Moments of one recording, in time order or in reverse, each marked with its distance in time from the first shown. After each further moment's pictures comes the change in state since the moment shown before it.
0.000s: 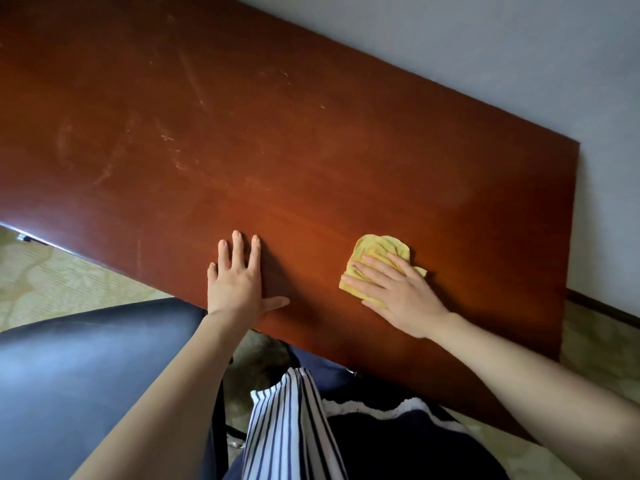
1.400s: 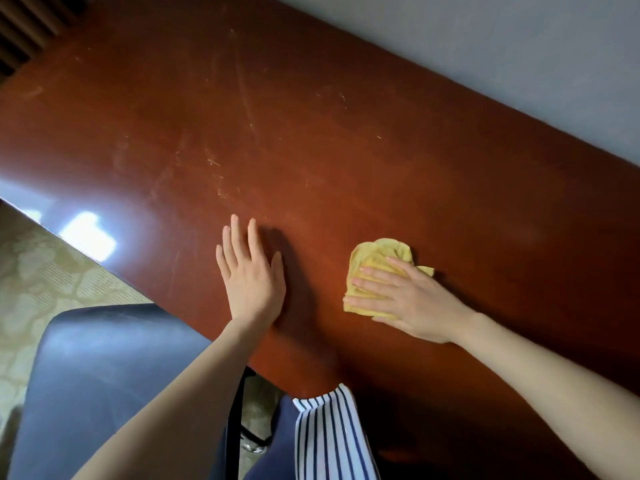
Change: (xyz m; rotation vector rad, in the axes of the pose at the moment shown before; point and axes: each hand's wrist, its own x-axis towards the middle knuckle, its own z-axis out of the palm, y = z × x) left_hand 0.069 -0.009 -0.012 -0.377 0.478 -0.282; right_hand 0.098 0.048 -0.029 -0.059 0.026 -0.420
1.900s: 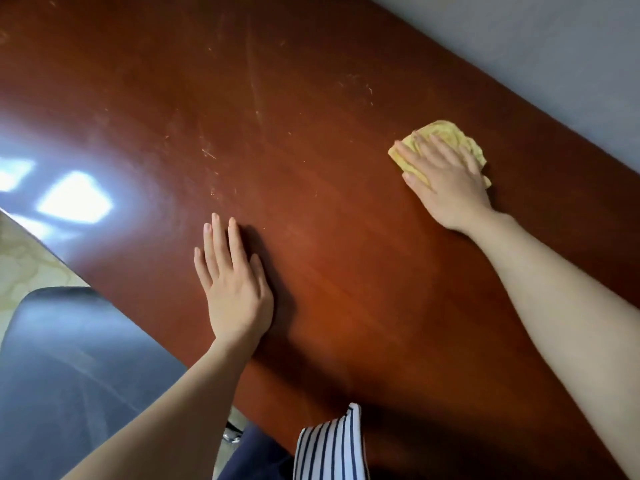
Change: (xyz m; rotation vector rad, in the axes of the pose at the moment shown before) left_hand 0.022 -0.009 0.024 -0.049 0.103 -0.121; right_hand 0.104 0.161 -0.033 0.187 0.049 0.638
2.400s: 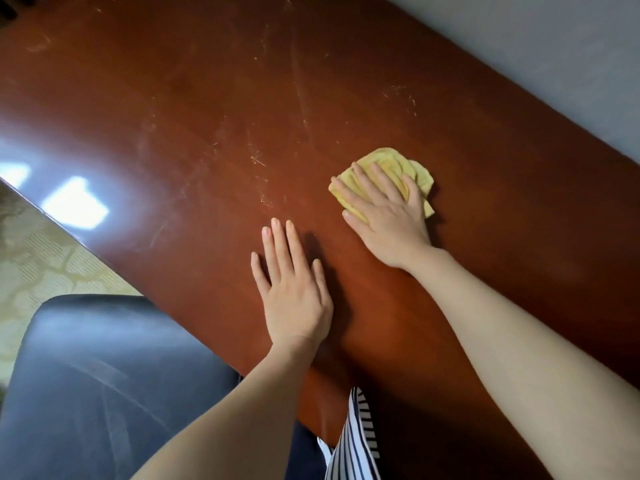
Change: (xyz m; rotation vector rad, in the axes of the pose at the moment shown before) left_hand 0.002 0.002 -0.002 0.036 -0.085 0.044; right_hand 0.002 -0.146 0.025 -0.097 -0.017 -0.096
